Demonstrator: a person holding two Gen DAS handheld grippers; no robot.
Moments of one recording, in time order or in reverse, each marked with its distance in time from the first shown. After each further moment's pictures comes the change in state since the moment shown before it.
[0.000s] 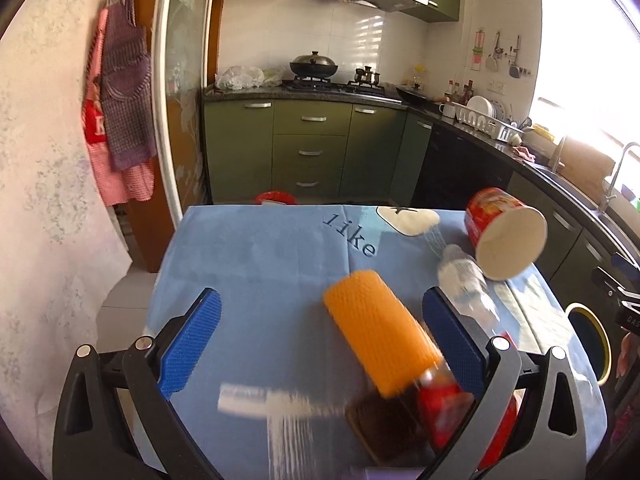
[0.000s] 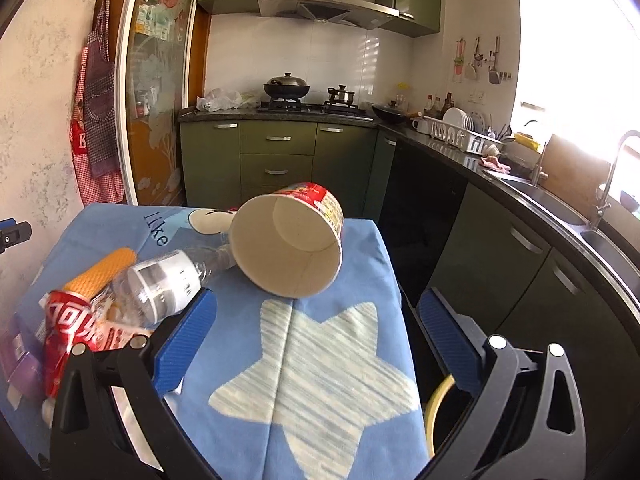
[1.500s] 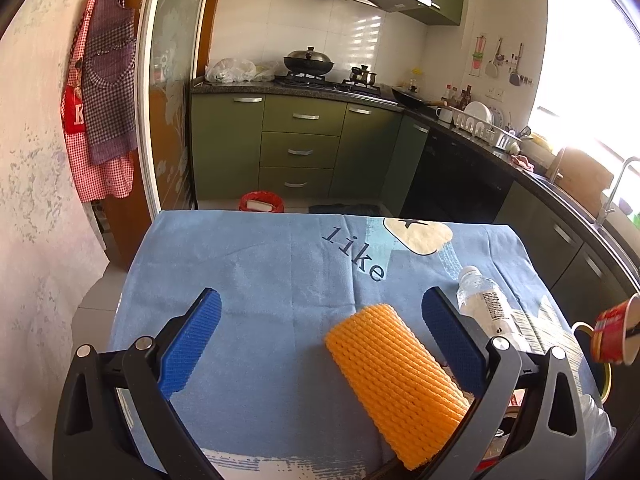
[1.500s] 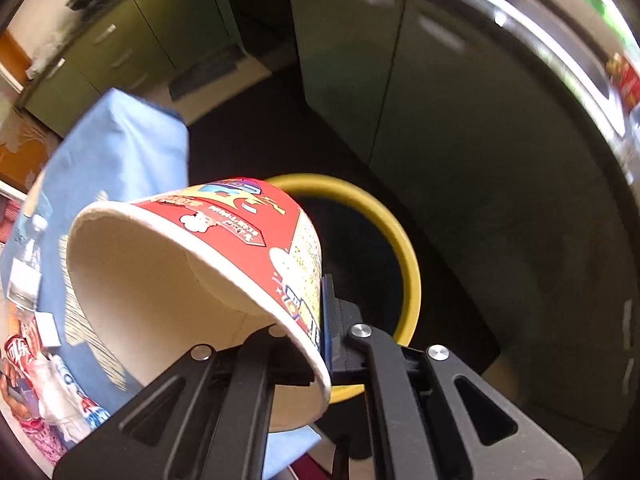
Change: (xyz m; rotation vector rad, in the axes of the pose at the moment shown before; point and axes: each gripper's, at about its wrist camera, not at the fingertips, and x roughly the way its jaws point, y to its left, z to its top) left arm 0.058 0.009 0.003 -0.027 -0.011 -0.058; right arm 0.018 -0.278 -0.094 0.520 0.830 -0.164
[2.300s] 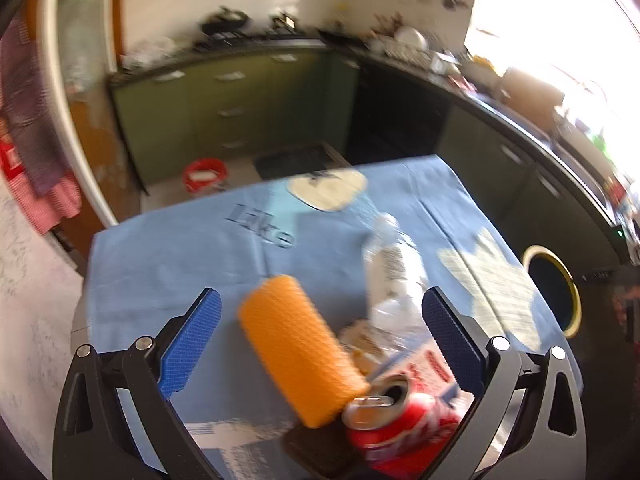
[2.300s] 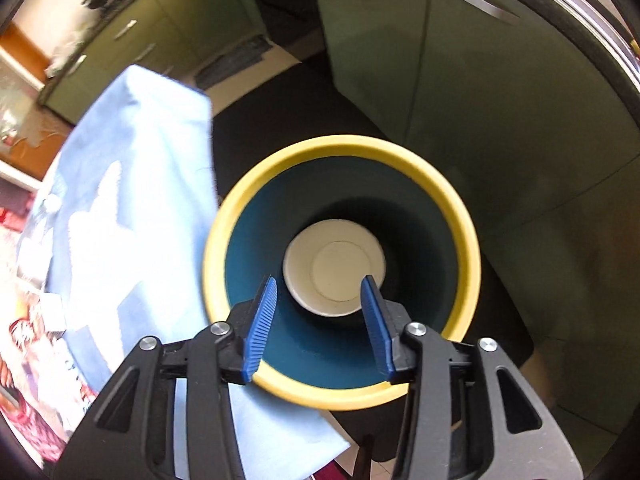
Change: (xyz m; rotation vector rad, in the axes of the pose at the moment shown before) left arm -0.013 -0.086 0.039 0.239 0.279 -0.168; right arm 0.022 0.013 -0.020 -0.045 -0.043 0.154
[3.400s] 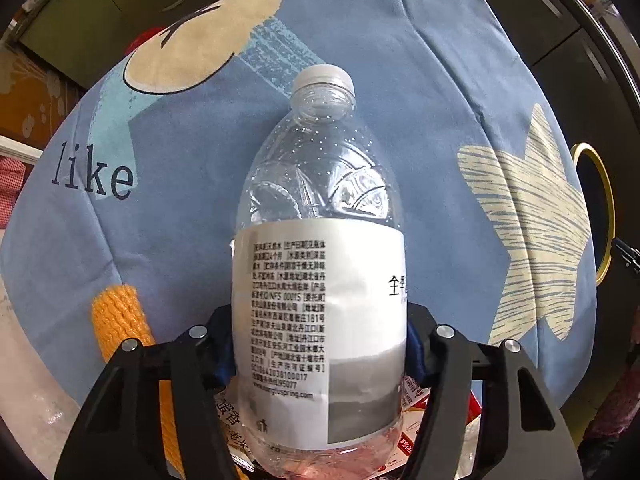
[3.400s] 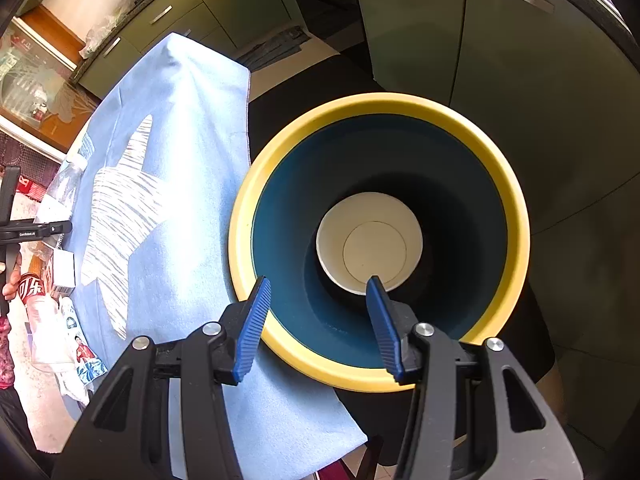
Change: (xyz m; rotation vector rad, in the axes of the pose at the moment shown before) left arm 0.197 -0.084 0.024 0.098 0.650 0.021; right arm 0.010 -0.007 -0.036 -0.053 0.012 0.094
